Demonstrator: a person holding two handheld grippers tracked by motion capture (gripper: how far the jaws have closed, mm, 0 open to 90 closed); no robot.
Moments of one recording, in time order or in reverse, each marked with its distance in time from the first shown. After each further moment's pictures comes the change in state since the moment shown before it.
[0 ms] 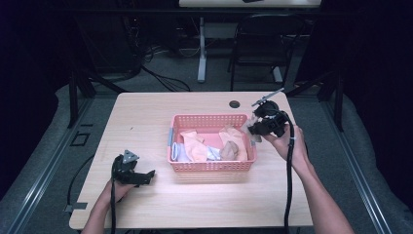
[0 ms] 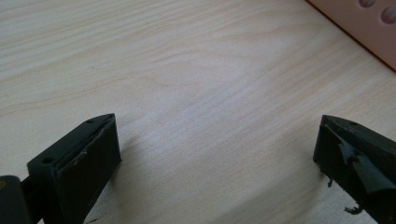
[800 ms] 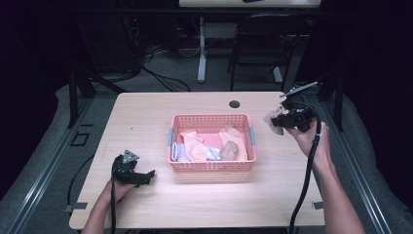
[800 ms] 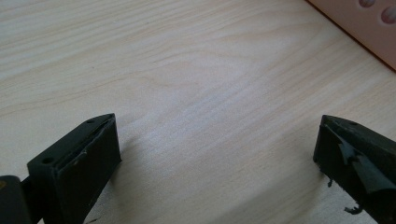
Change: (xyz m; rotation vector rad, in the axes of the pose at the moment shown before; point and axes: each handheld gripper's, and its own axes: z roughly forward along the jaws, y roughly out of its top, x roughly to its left) left arm 0.000 0.000 0.000 0.000 0.000 0.000; right arm -0.049 -0.021 -0.037 -0.064 -0.093 0.115
